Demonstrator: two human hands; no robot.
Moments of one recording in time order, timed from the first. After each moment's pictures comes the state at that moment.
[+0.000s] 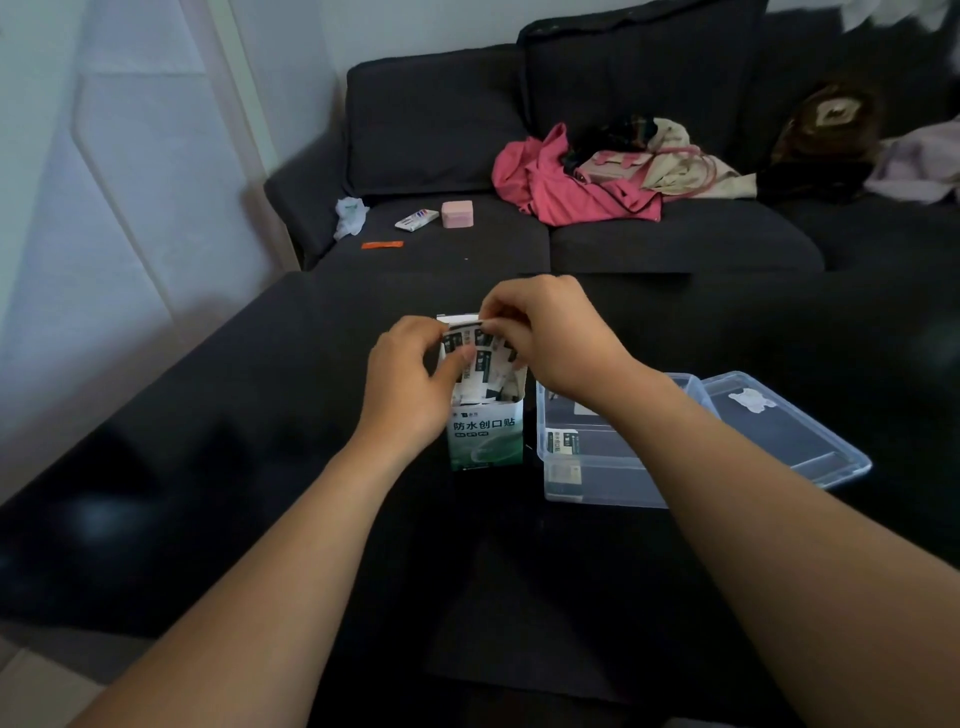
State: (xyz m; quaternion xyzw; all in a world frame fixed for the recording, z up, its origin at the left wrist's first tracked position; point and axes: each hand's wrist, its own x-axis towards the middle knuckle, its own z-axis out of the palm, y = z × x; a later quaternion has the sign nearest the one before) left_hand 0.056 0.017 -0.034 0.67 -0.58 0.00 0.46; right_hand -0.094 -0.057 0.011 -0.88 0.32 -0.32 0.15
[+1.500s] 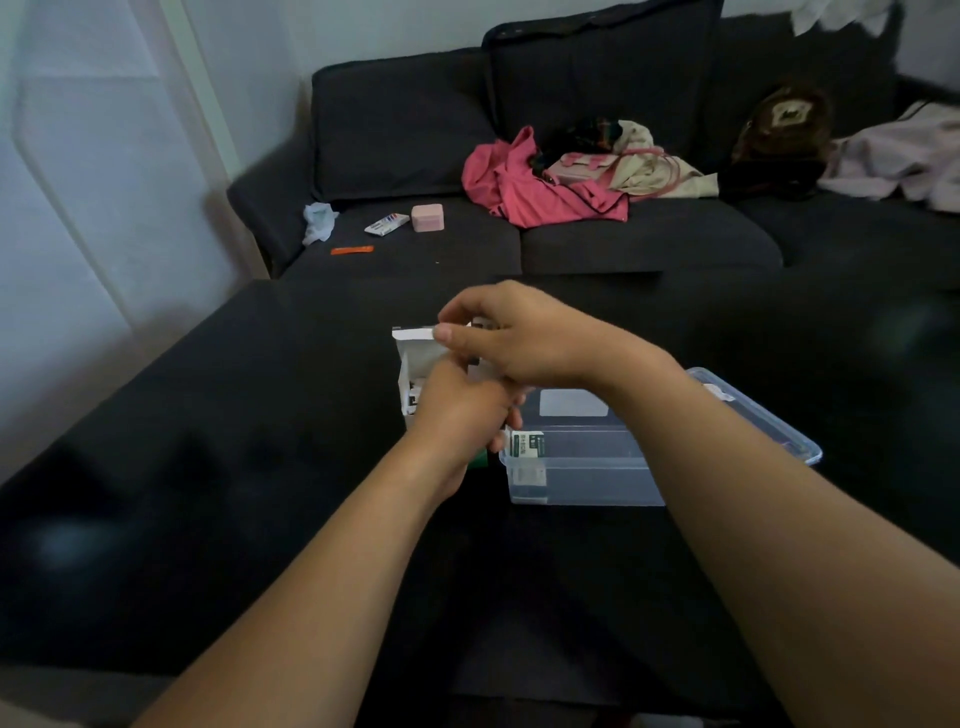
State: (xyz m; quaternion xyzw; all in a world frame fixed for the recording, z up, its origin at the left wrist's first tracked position) left_hand -0.029 0.022 -0.011 0.62 -0.42 -0.41 0.52; right_hand -0.117 -0.044 0.041 -0.89 0.33 -0.17 0.26
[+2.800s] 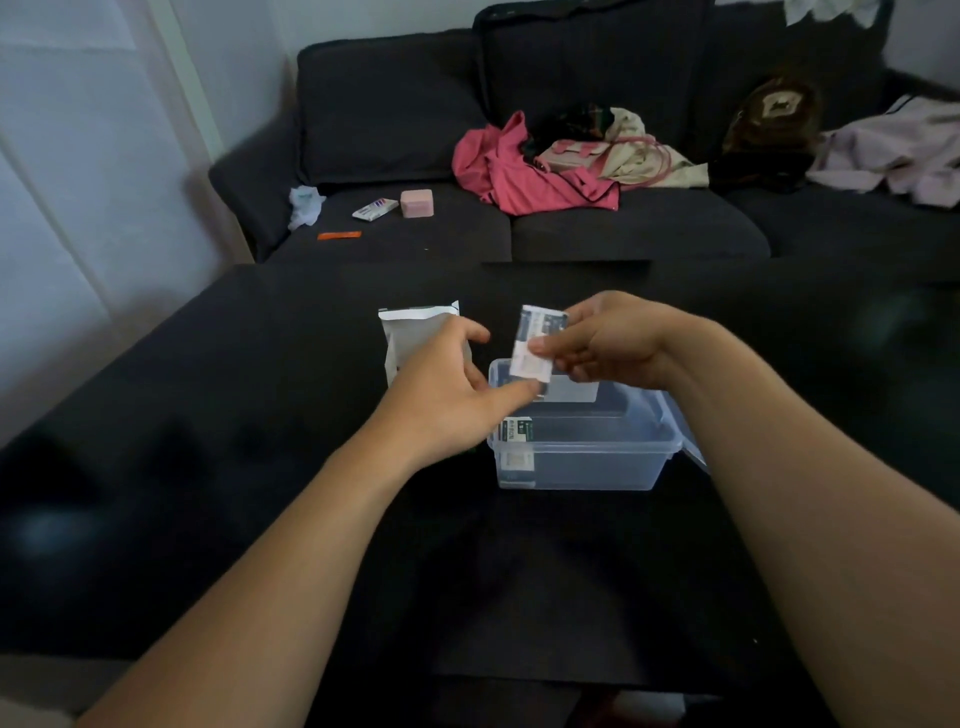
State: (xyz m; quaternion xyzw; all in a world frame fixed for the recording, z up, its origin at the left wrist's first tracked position) left_hand -0.015 0.028 -0.014 0.69 -0.58 -0.23 0.36; right_hand -0.181 -0.080 0.015 -0.64 0.47 -0.17 0.58
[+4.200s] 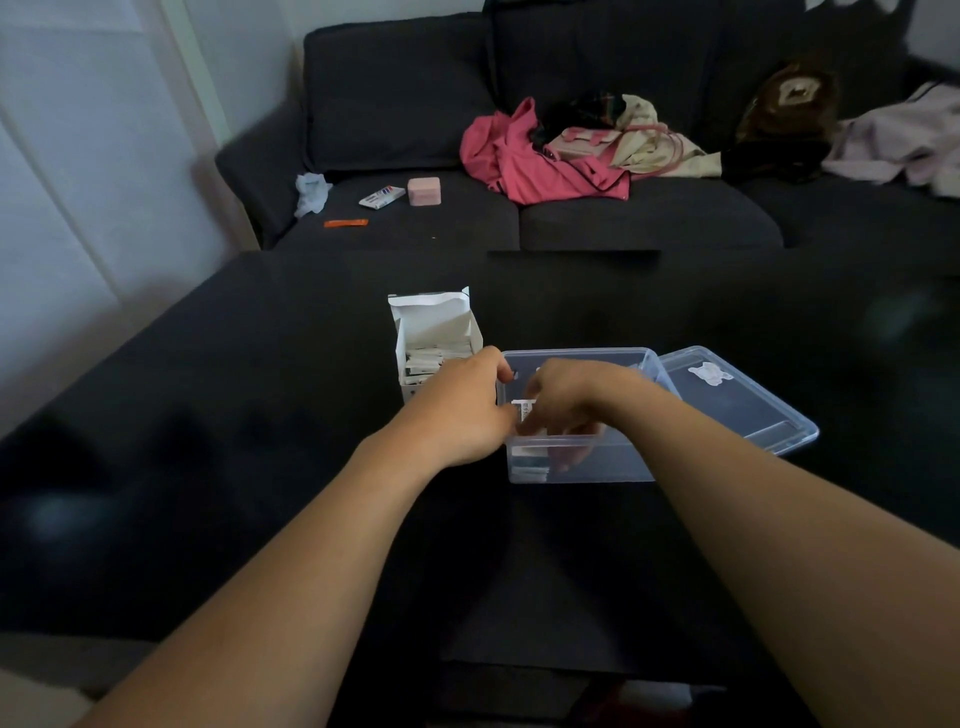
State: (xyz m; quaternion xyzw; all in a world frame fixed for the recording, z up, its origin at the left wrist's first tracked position) left_hand -0.015 0.025 -0.026 0.71 -0.65 -0.21 0.19; right_hand -0.133 -0.071 -0.033 -0.77 0.54 0.13 0.31
